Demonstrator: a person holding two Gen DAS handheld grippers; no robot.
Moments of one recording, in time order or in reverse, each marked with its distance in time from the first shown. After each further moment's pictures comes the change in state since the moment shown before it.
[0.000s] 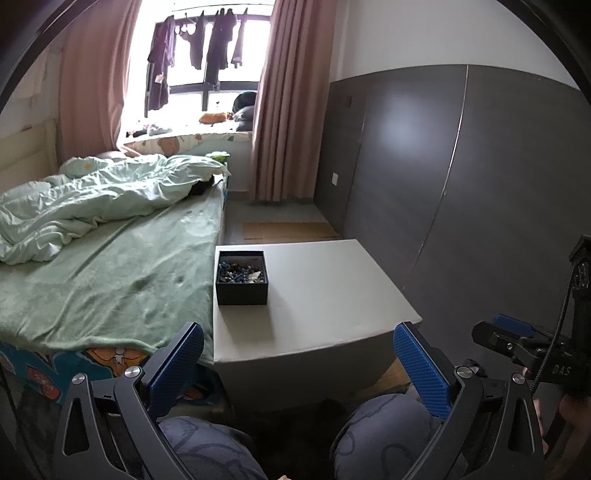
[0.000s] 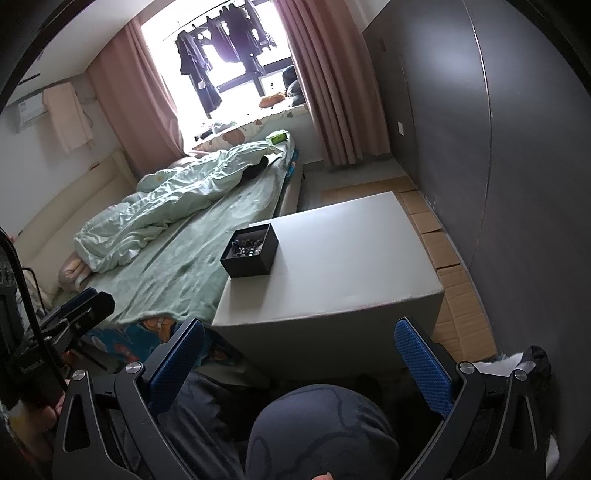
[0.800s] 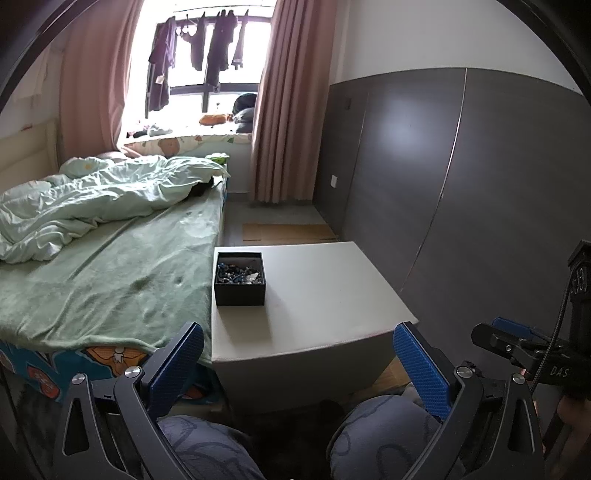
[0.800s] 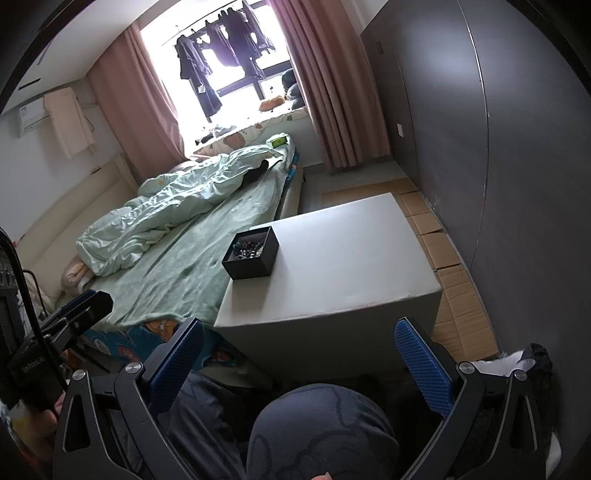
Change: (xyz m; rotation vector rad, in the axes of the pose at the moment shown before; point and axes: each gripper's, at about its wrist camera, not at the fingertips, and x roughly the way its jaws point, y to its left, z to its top) left arm -0.004 -0.007 0.001 0.002 -0.003 -0.002; right arm -0.005 -0.004 0.000 0.008 -0.010 0.007
